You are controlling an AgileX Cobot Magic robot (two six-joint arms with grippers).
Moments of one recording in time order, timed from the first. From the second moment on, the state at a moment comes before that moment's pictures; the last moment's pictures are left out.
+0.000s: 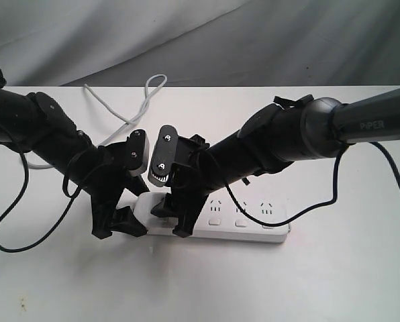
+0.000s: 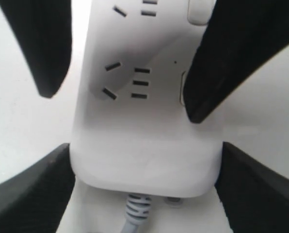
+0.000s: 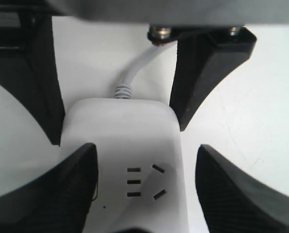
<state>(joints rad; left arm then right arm) -0.14 2.06 -1.15 -0.77 0.78 1.82 0.59 2.10 -1.25 1.20 0.48 -1.93</state>
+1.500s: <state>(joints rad) -0.14 2.06 -1.15 -0.77 0.78 1.82 0.59 2.13 -1.27 1.13 0.49 -1.92</state>
